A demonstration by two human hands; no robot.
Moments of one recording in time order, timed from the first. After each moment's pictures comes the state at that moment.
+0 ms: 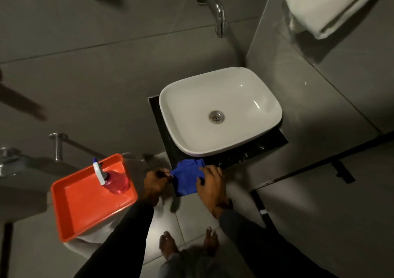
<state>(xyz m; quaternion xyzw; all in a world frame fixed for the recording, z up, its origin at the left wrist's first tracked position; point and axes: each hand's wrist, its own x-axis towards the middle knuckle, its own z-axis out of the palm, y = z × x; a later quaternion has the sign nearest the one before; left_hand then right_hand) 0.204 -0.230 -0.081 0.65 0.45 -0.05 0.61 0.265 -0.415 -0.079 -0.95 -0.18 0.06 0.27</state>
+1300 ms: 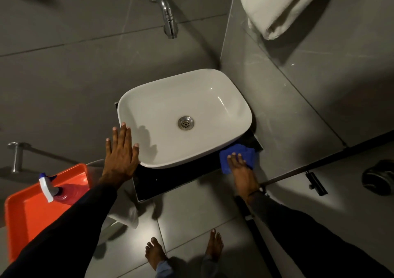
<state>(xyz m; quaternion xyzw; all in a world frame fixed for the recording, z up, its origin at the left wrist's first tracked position) 0.308 -0.231 -0.061 0.96 0.23 0.02 0.16 0.435 -0.613 -0.097 -0.95 -0.26 0.14 0.05</state>
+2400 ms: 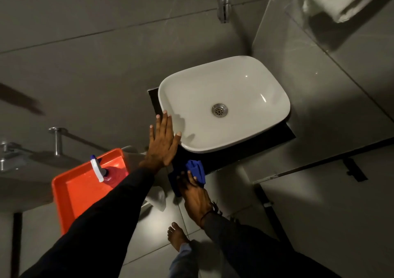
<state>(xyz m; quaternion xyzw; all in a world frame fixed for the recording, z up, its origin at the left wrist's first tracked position) 0.294 -0.210 -0.061 0.94 0.18 -0.02 0.28 0.231 -0.401 -0.098 -0.90 -0.38 0.21 0.11</state>
